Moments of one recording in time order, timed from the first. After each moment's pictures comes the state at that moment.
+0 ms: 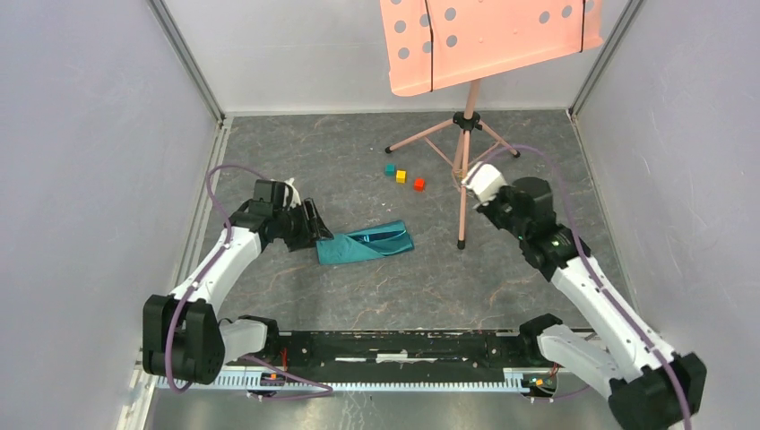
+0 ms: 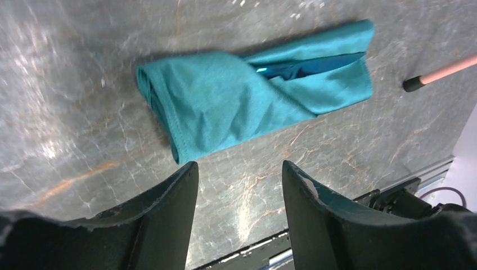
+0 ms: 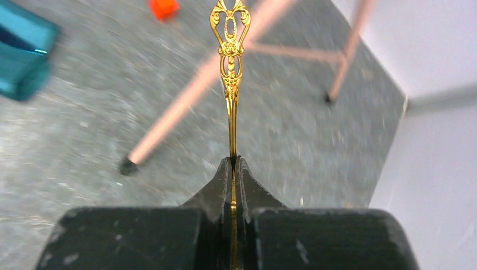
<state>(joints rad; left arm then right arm) -0.16 1.19 0.78 -0.56 0.36 -0.45 0.30 0.90 0.73 -0.31 0.00 -0.51</state>
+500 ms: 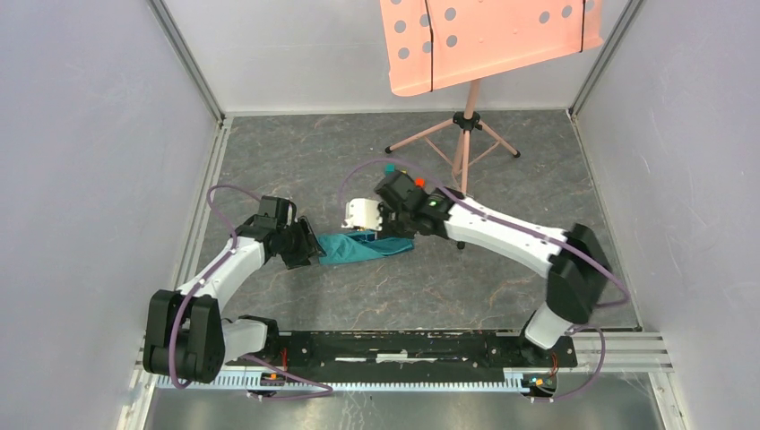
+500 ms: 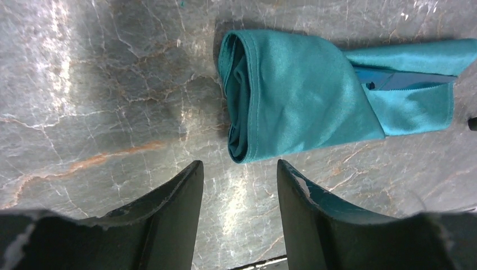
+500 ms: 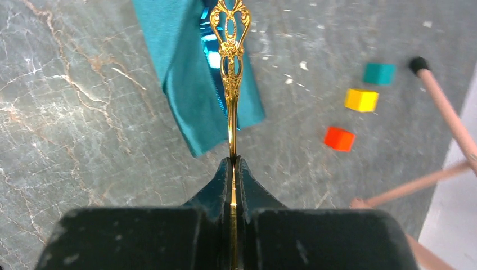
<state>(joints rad) -0.16 1.20 0.61 -0.51 0.23 -0.58 0.90 1.59 1.31 -0.62 0.02 -0.69</state>
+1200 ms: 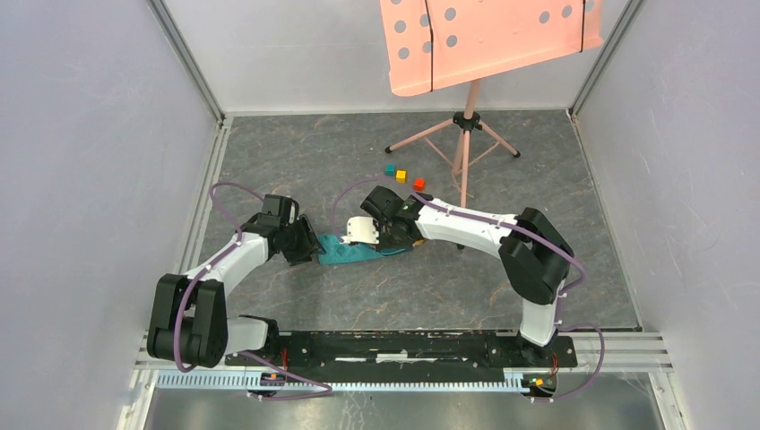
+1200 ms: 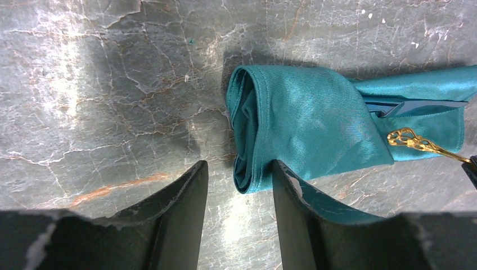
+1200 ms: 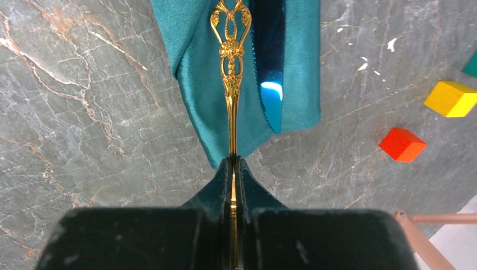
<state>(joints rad) -0.16 1.28 0.61 -0.41 0.19 -0.58 0.93 1.86 1.37 -0.72 0.11 -0.72</state>
